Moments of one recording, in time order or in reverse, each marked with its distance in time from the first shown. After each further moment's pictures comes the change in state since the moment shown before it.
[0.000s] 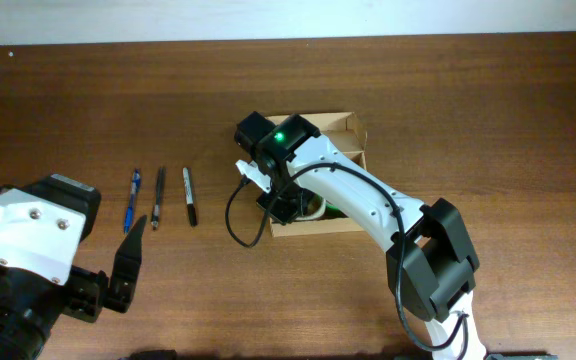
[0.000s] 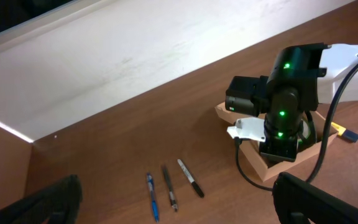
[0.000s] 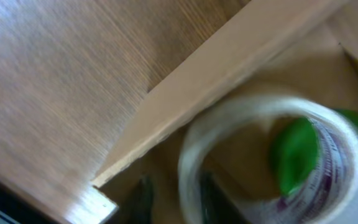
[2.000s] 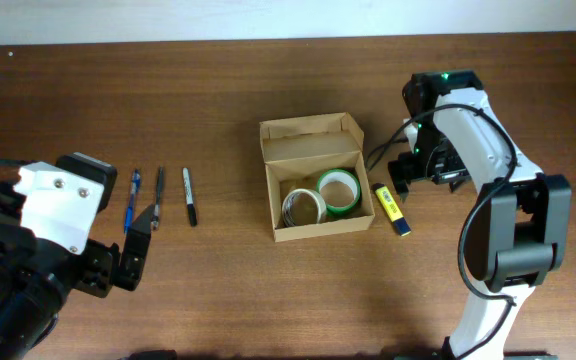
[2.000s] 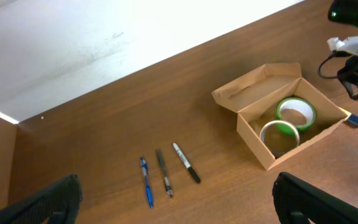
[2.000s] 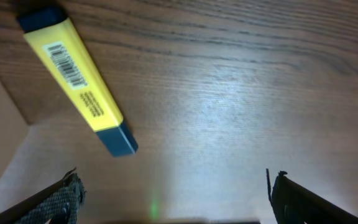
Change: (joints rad) left arm 0.000 0.001 -0.145 0.045 -0.019 0.000; right arm -0.634 -0.064 -0.190 -0.130 0.207 0.114
